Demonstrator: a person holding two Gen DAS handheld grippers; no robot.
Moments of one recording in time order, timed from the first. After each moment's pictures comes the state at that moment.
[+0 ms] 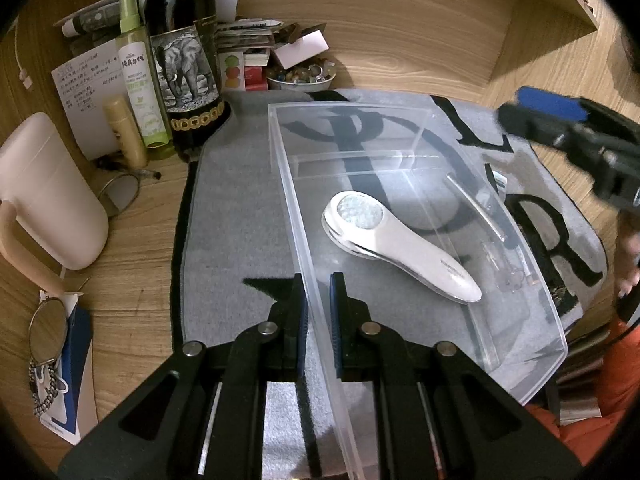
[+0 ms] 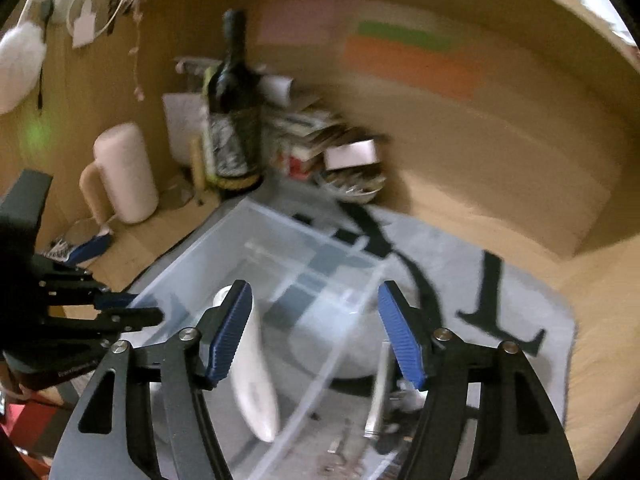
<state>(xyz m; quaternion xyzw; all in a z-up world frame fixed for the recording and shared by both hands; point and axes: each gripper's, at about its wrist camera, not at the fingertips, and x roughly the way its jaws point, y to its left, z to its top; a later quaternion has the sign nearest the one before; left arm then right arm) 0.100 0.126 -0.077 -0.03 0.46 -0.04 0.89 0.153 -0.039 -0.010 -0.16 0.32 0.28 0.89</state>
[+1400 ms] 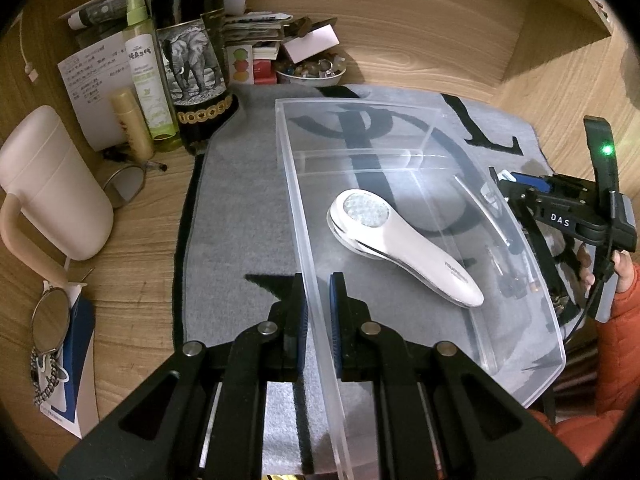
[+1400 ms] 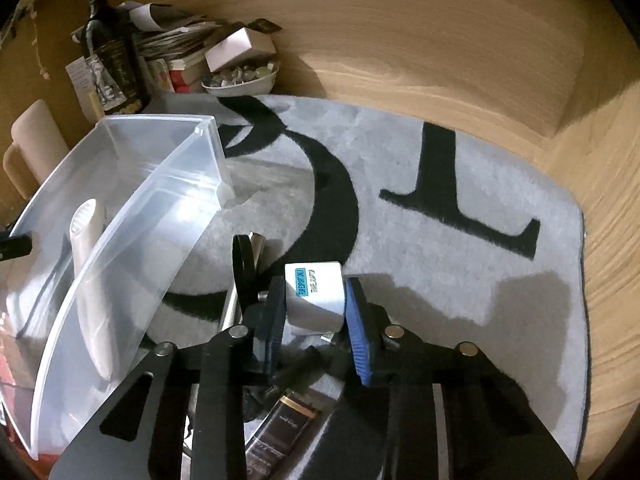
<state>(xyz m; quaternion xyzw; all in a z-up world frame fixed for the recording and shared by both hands) 0.104 0.124 -0.077 -0.04 0.47 -0.02 0.88 0.215 -0.128 -0.096 -0.12 0.43 0.22 0.86</state>
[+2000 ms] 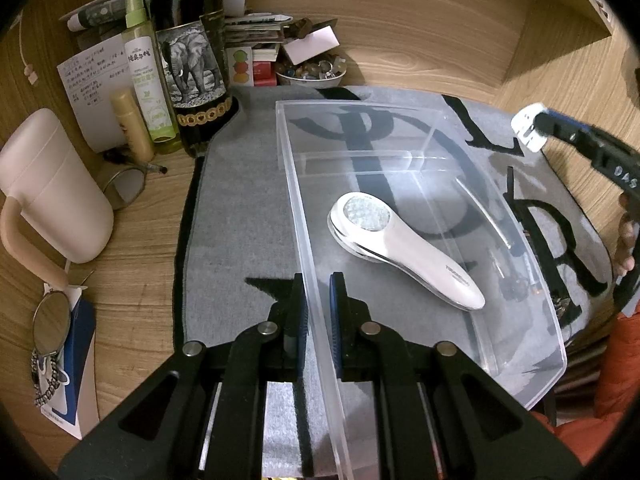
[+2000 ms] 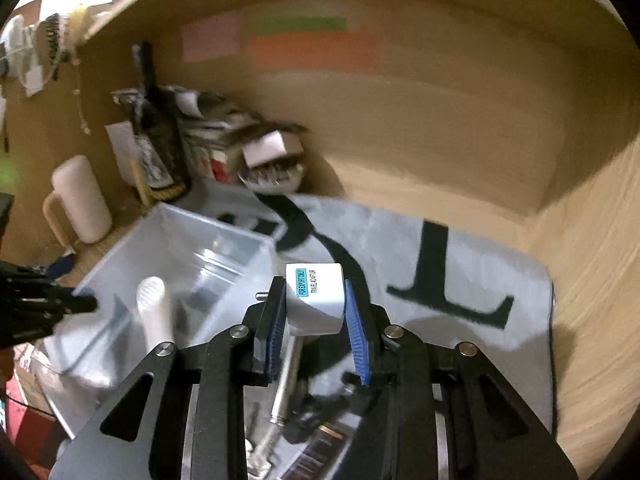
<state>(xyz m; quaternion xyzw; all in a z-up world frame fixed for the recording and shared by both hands) 0.104 0.123 -0.077 -0.04 0.47 -0.01 0.88 0.186 -0.114 -0.016 -0.11 0.32 0.25 0.91</state>
